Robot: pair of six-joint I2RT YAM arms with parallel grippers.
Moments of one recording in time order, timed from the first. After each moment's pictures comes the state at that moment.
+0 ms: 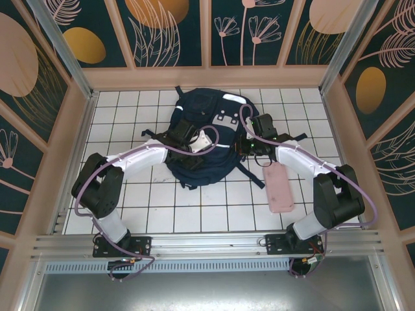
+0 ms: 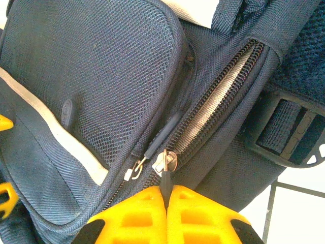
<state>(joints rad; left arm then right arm) -0.64 1.73 1.16 -0.45 0.07 0.37 0.42 1.51 0.98 -0.37 -0.26 0.37</state>
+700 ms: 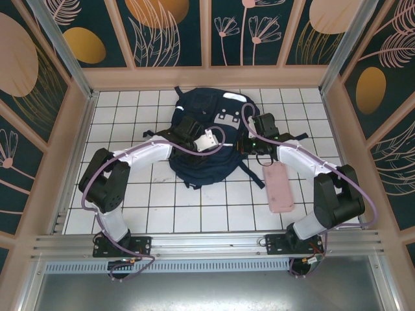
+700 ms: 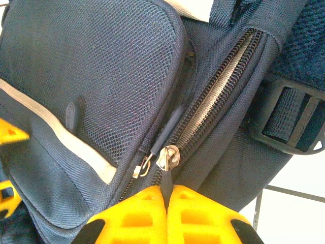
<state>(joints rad) -0.64 1.81 1.23 -0.43 0.17 0.52 0.40 1.51 0.98 -0.37 -0.25 0.36</state>
